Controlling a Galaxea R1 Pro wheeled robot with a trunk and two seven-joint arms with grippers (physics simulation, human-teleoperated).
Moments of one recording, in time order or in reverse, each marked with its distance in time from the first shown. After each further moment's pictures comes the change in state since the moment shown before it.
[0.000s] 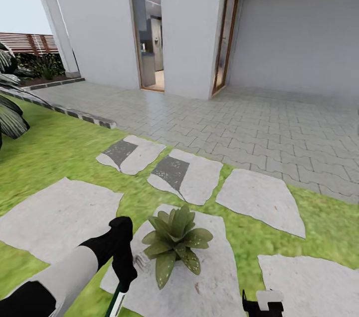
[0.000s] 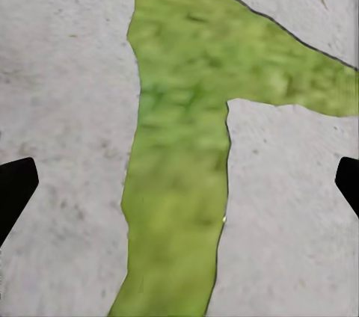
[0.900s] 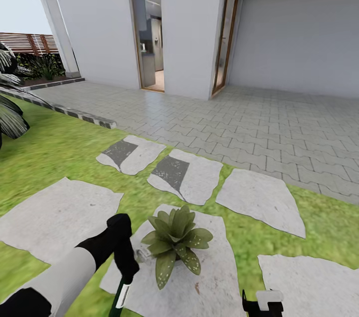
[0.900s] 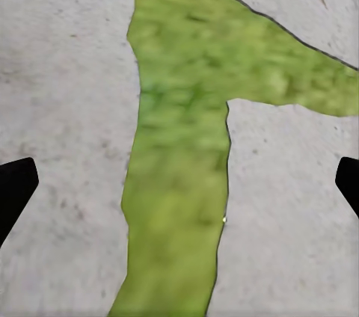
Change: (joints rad) left arm 0.025 0.010 0.081 -0.086 0.001 -0.003 0.039; right arm 0.000 0.000 0.000 0.000 0.000 0.000 0.000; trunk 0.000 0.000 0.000
